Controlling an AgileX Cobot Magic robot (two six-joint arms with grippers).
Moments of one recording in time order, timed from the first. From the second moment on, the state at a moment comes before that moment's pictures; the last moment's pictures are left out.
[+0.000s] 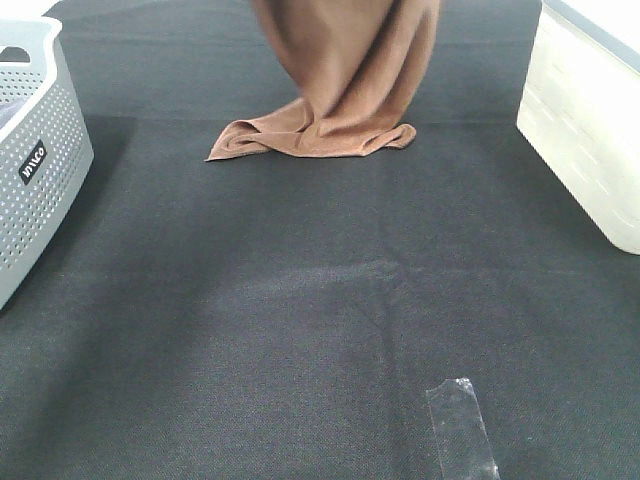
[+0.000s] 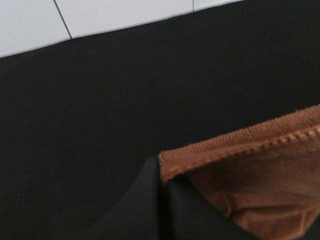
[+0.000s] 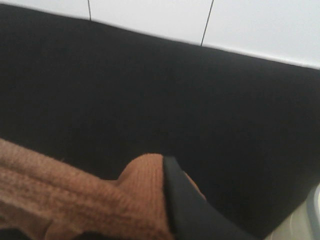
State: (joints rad) left arm -0.38 2.48 -2.75 0.26 0.87 -0.16; right arm 0.28 2.13 -2.30 -0.15 0.72 0.04
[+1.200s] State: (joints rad) left arm -0.39 1.79 -2.03 -0.01 1.19 -0.03; right arm 0.29 1.68 -1.90 0.10 1.21 -0.09
